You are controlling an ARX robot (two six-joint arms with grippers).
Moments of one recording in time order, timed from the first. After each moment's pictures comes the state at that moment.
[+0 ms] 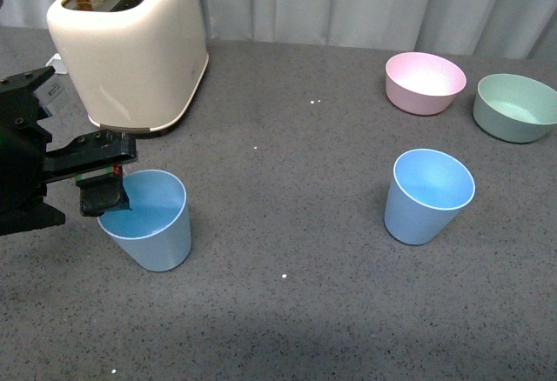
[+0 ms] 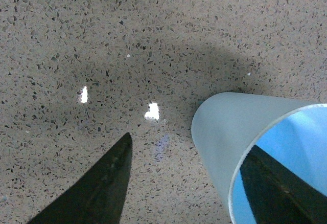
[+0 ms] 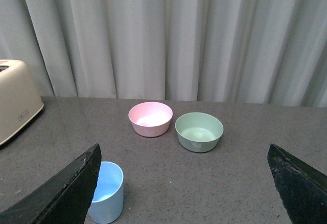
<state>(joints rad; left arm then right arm) -0.14 1.80 0.81 -0.12 0.06 -0.35 0.00 0.00 0.00 0.00 0.00 0.00</state>
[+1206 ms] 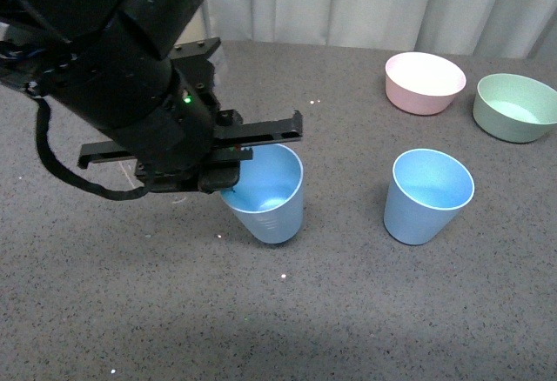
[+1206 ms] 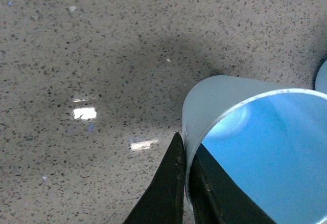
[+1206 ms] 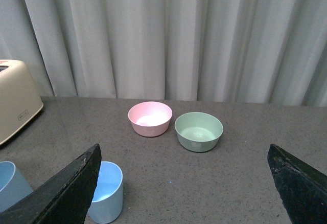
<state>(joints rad) -0.43 1.95 1.10 -0.23 0.04 -0.40 0.00 0.00 0.00 0.00 0.00 0.00</state>
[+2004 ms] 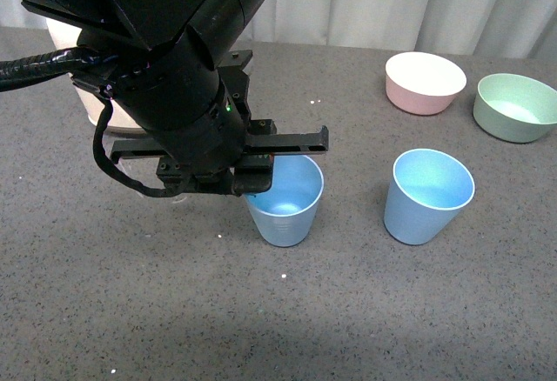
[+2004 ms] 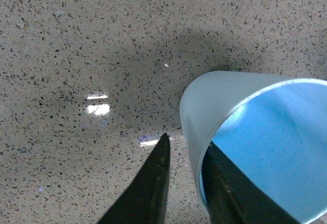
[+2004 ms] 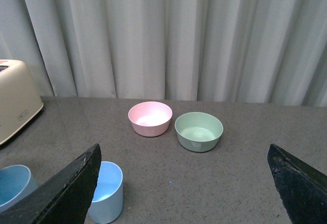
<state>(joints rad) -0.47 2.03 1.19 -0.28 0.00 -0.38 0.00 0.00 0.00 0.00 0.00 0.00</state>
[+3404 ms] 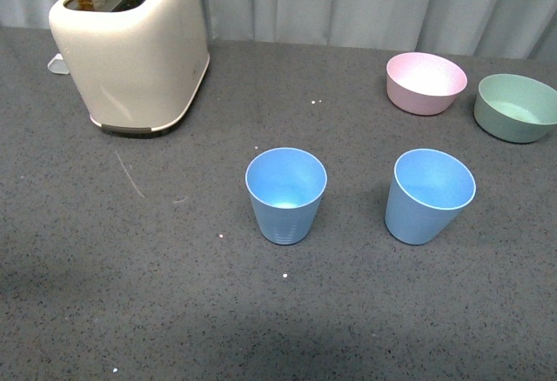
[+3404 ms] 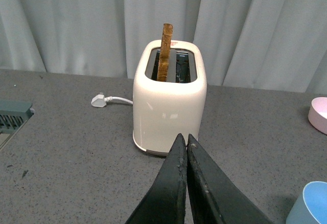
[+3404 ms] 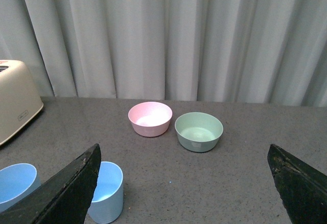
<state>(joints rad) -0.11 1.08 0.08 0.98 -0.11 -0.01 0.00 0.00 0.00 0.00 0.00 0.00</state>
